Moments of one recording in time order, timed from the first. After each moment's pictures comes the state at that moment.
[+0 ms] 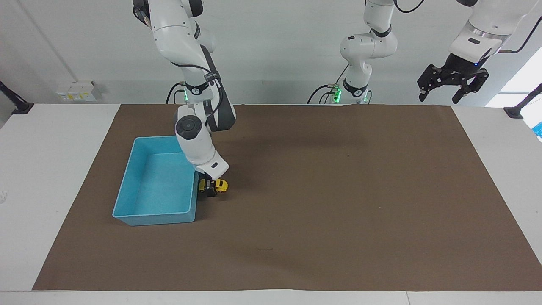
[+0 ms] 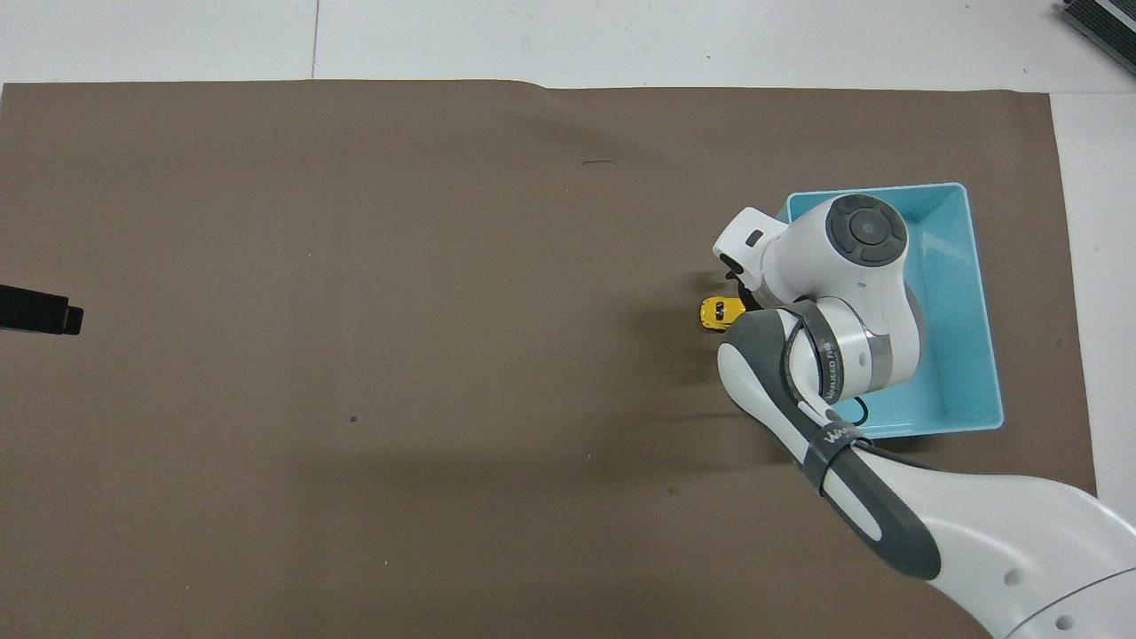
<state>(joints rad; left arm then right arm) 0.07 -0.09 -0.09 -1.56 -0.02 1.50 0.13 0.18 0.36 0.06 -1.94 0.02 2.28 -1.41</state>
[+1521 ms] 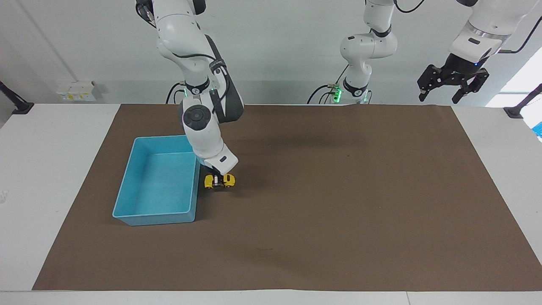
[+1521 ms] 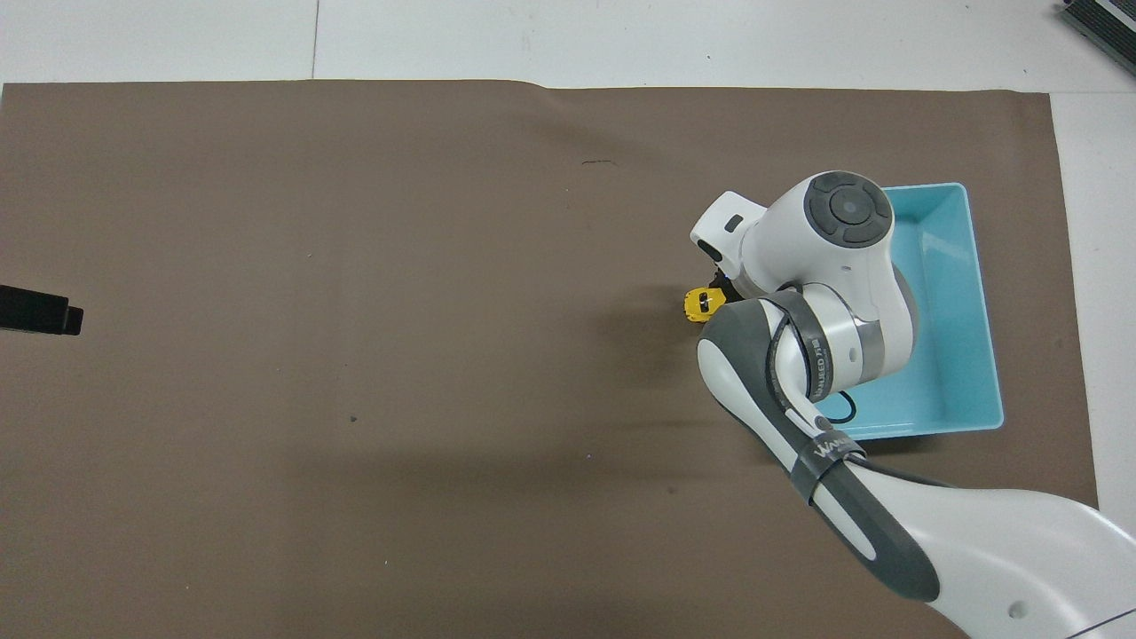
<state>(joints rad) 0.07 -0.09 -0.09 -1.56 -0.02 1.50 0.13 0.23 0.33 0.06 -1.81 0.02 2.12 -1.35</state>
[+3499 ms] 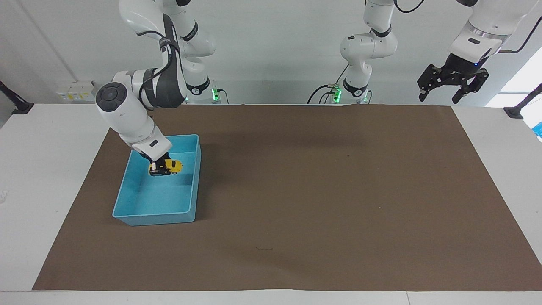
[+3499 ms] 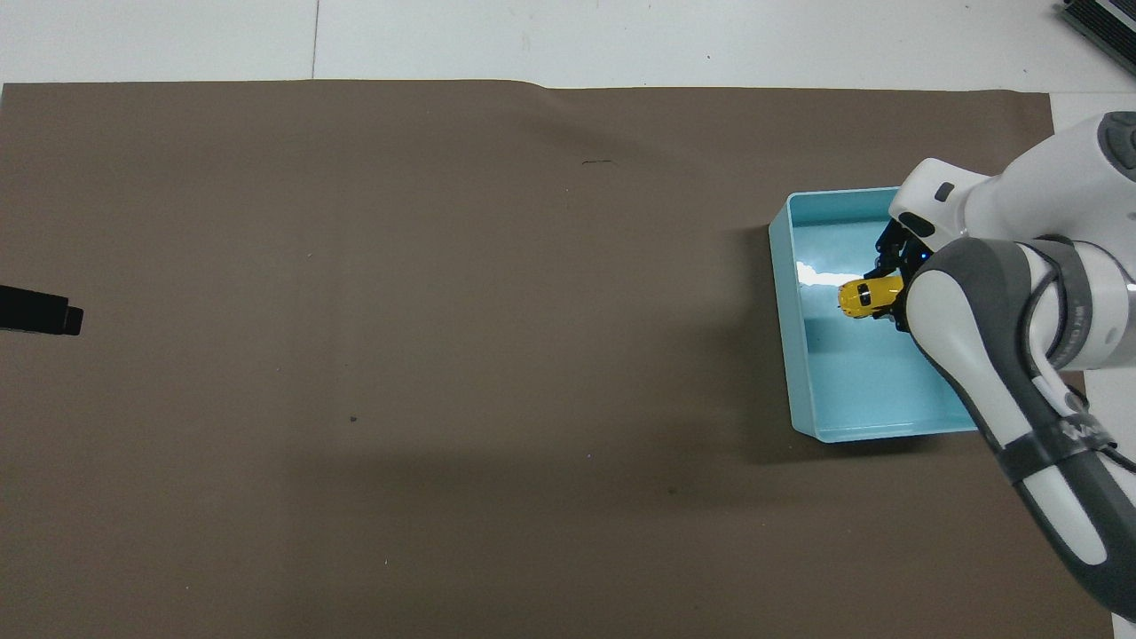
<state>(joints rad) 0.07 -0.09 -0.09 -1.56 -0.02 1.50 0.13 -0.03 0.21 0.04 -1.81 0.02 1.93 -1.66</state>
